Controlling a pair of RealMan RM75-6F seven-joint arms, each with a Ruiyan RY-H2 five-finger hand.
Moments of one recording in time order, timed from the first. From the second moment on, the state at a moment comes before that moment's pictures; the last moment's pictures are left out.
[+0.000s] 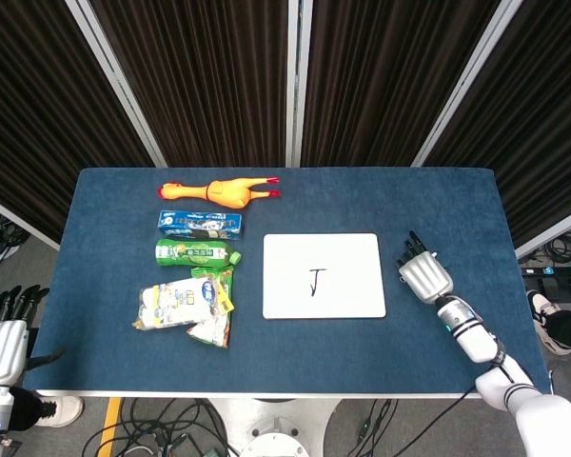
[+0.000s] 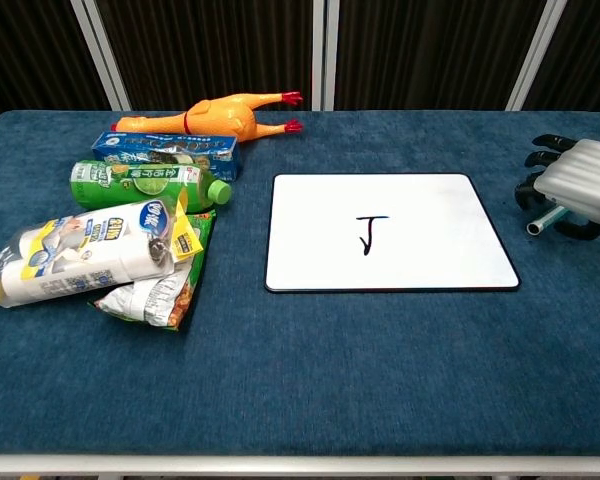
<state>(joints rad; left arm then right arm) -0.03 -1.22 -0.04 -1.56 1.42 1.47 0.05 0.60 -1.76 -0.04 -0.51 -1.63 1.04 -0.15</state>
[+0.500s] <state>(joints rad) -0.05 -1.24 -0.06 -1.56 1.44 1.49 0.08 0.38 -1.37 0.04 -1.25 -1.50 1.29 -0.09</state>
